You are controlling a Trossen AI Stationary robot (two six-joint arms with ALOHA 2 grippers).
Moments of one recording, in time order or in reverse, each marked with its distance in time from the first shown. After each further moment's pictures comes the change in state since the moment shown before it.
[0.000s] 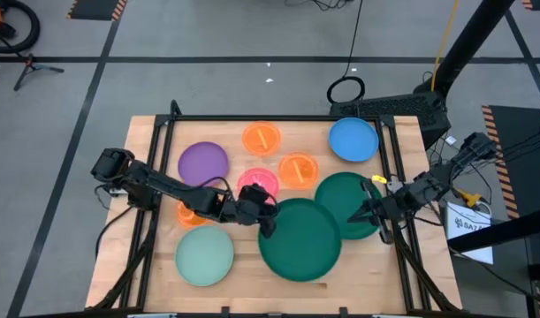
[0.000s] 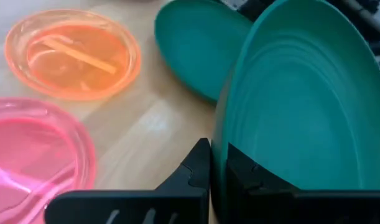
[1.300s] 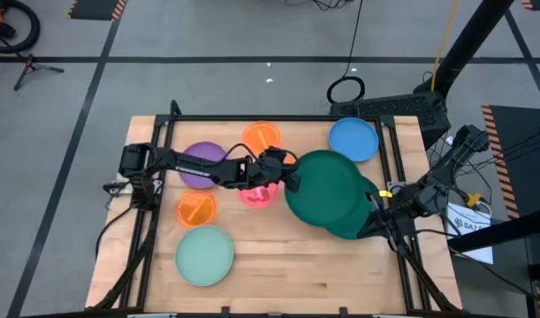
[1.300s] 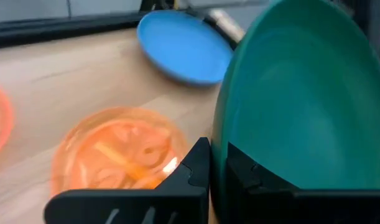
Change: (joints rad) left arm 0.296 0.194 0.153 0.186 0.014 0.093; right arm 0.163 0.030 0.051 -0.007 0.033 -0.166
